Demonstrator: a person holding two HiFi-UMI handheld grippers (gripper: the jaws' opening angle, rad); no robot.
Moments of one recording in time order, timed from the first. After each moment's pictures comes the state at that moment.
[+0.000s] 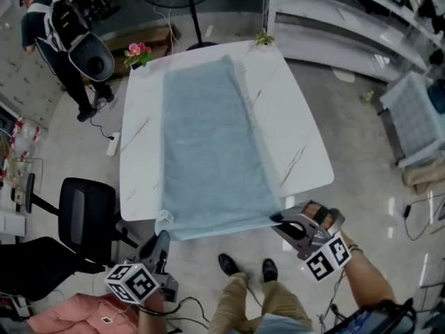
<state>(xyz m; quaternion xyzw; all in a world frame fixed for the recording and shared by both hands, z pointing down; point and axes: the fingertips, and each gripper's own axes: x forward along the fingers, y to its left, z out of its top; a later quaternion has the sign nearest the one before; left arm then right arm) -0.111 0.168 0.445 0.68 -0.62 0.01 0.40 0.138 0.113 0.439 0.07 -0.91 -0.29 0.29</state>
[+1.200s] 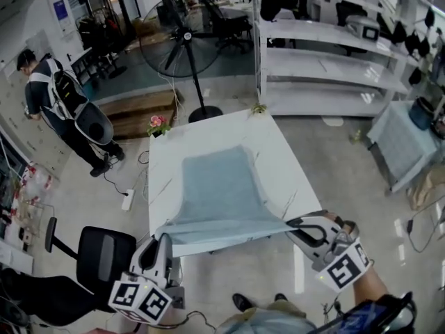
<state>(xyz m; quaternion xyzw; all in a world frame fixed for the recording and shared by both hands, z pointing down) -0.121 0.127 0.203 0.75 -0.64 -0.03 0.16 0.134 0.098 0.222 0.20 -0.91 -0.29 0.20</state>
